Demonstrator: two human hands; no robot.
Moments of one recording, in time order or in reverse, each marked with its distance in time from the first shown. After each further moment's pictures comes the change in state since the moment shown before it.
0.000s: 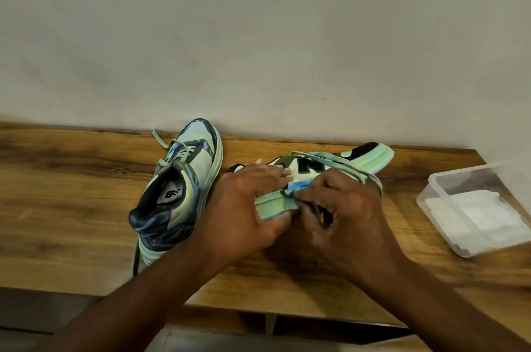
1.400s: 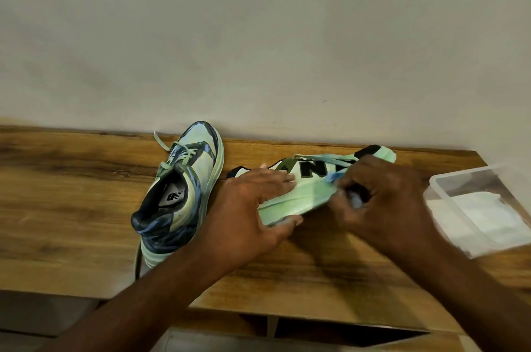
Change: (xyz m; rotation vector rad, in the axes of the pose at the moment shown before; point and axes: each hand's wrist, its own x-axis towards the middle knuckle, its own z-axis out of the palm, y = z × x) left_hand -0.002 0.003 0.001 -0.011 0.019 0.059; right_hand 0.009 0.031 -0.026 -0.074 0.124 0.041
